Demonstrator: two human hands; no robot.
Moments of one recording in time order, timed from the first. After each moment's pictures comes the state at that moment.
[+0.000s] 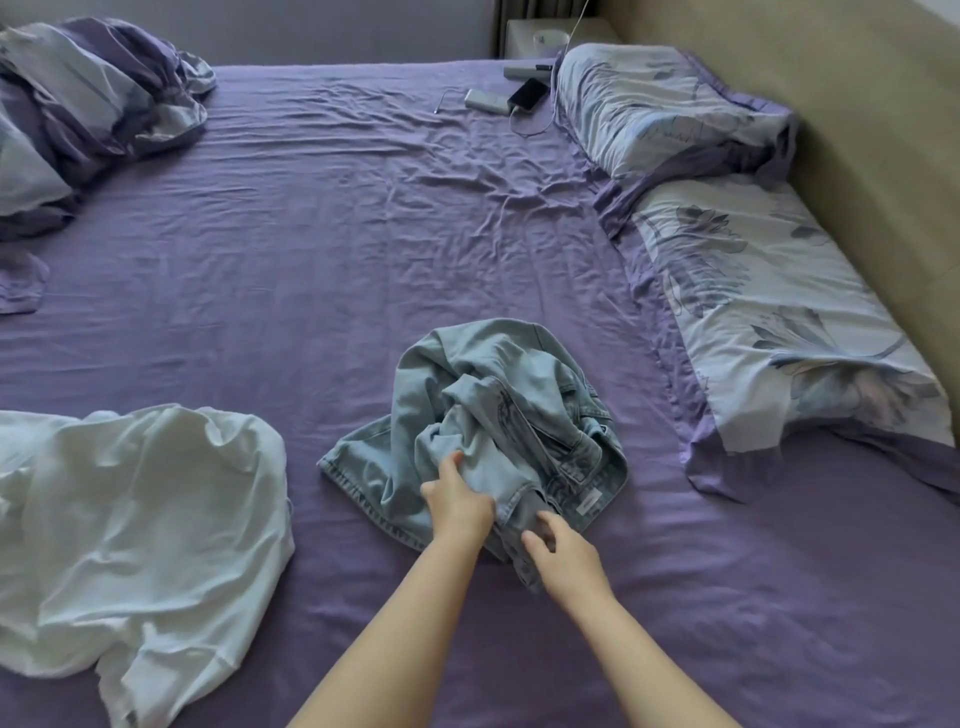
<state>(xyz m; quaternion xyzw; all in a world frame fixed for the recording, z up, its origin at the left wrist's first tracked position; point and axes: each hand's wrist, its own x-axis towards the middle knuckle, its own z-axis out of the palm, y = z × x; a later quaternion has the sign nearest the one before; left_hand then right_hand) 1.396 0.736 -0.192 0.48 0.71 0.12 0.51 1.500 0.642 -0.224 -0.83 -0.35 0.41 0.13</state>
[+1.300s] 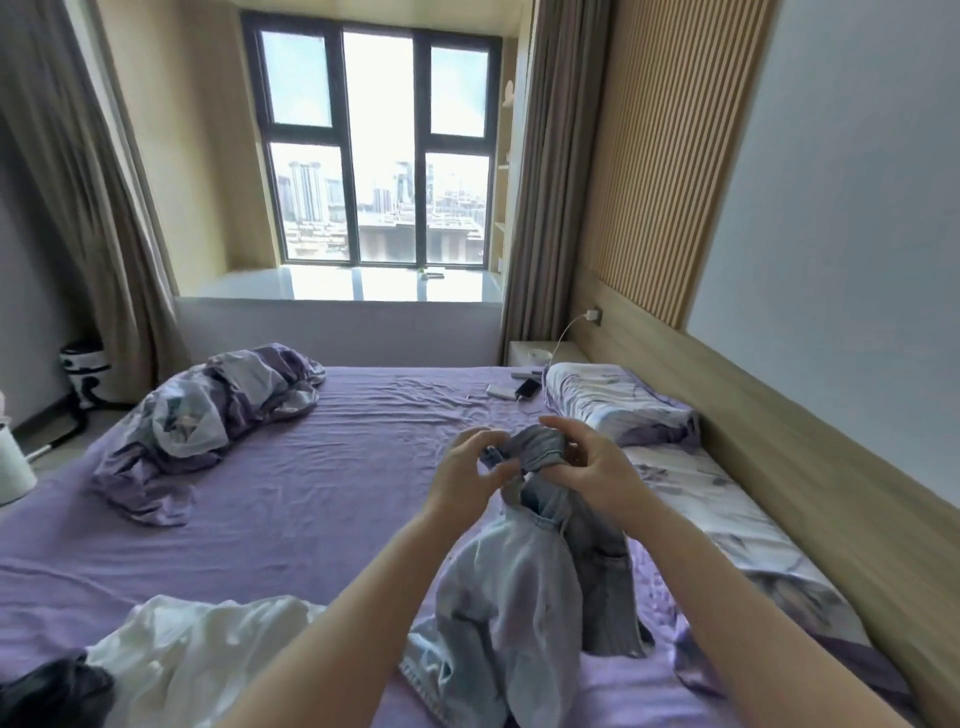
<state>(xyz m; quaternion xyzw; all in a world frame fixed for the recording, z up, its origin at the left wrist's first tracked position) 1.287 0.727 0.166 0.76 0.40 0.39 0.35 1.455 0.662 0.186 -0.57 -0.60 0.28 0.49</state>
